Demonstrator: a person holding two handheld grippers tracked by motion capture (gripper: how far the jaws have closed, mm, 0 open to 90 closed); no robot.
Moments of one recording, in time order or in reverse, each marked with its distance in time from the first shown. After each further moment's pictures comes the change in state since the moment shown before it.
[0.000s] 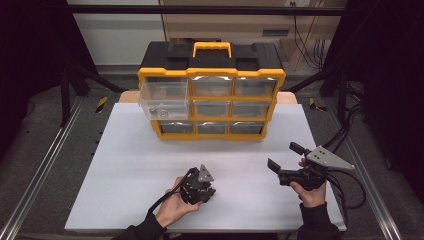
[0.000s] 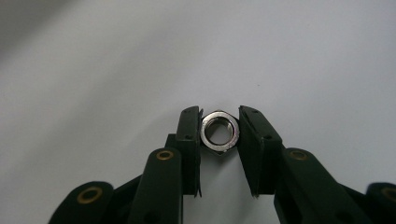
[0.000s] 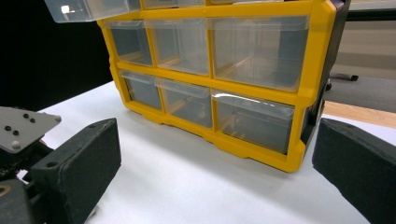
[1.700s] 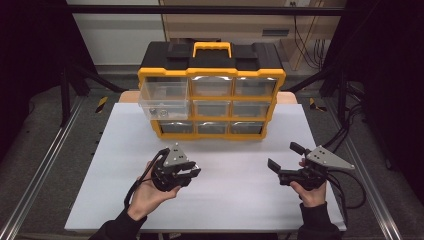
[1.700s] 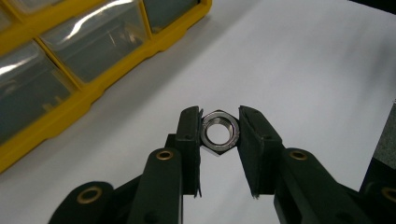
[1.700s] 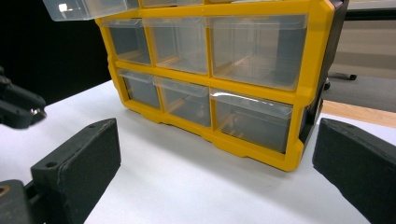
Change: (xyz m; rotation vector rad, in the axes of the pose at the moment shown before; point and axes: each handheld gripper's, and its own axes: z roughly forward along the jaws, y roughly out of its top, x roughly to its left) left arm 0.024 0.024 -0.109 -0.209 0.054 -0.024; right arm 0.000 0.000 0.000 0.005 -0.003 -0.001
